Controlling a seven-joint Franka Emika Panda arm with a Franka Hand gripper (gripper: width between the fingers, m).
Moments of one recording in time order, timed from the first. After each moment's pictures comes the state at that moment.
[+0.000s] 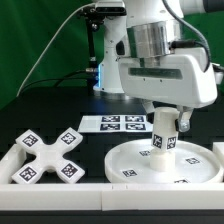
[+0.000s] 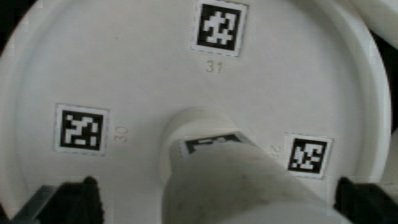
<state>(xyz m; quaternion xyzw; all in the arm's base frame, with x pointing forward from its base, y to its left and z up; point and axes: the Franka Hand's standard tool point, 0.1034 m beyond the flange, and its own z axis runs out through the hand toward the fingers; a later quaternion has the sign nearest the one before) 0.557 0.042 0.076 -0.88 0.47 0.00 0.08</state>
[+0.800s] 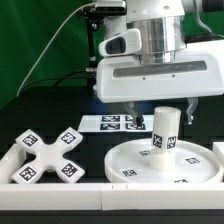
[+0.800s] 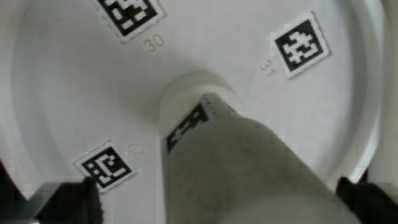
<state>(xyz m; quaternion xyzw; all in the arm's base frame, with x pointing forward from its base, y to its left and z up) 0.562 0.036 0.080 -1.00 0.07 -0.03 0.04</state>
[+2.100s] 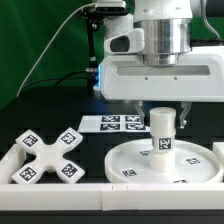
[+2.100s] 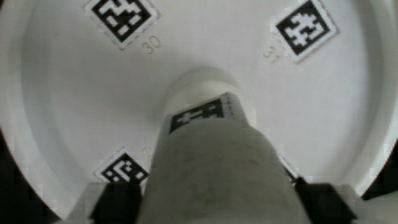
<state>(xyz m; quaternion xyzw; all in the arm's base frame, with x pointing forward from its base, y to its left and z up) 0.566 0.036 0.078 -0.95 0.32 -0.03 0.03</state>
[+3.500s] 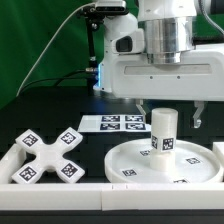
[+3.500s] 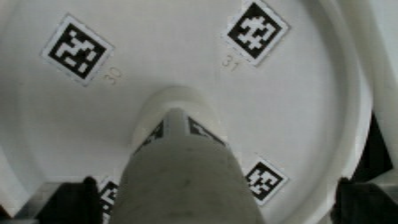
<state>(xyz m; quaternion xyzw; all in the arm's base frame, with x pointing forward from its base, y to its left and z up) 0.565 0.049 0.080 -0.98 0.20 -0.03 0.04</state>
